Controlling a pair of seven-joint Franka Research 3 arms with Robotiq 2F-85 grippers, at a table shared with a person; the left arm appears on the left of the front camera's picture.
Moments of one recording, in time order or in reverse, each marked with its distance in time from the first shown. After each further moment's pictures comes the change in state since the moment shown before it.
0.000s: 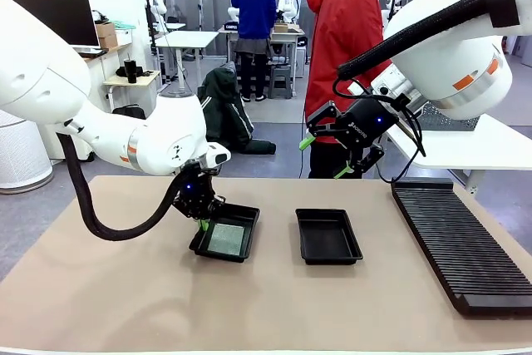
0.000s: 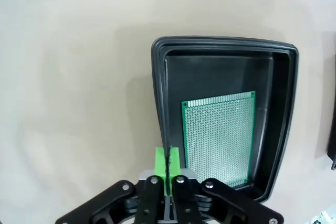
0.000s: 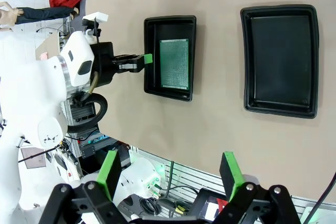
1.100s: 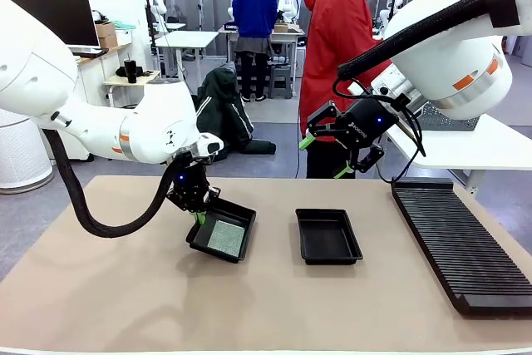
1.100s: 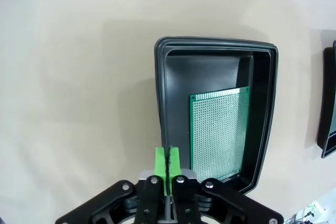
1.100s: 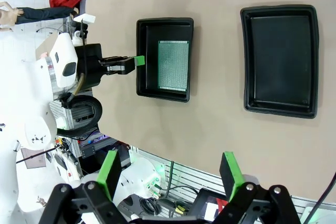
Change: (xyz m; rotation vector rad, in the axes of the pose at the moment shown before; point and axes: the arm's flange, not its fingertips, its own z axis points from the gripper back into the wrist) left arm 0.000 0.013 0.019 -0.046 0.015 0.012; right arm 0.000 0.000 0.000 0.000 0.000 0.000
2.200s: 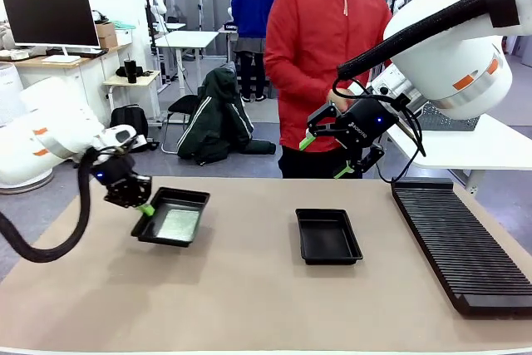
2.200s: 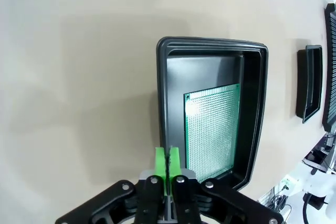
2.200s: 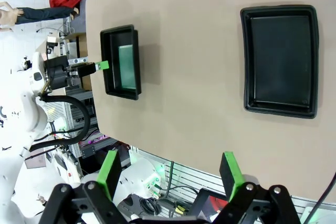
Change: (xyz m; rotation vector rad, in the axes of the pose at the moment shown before) left arm -0.035 0.190 0.025 -0.339 -0.065 0.060; right arm 0.000 0.000 0.000 0.000 -0.001 0.000
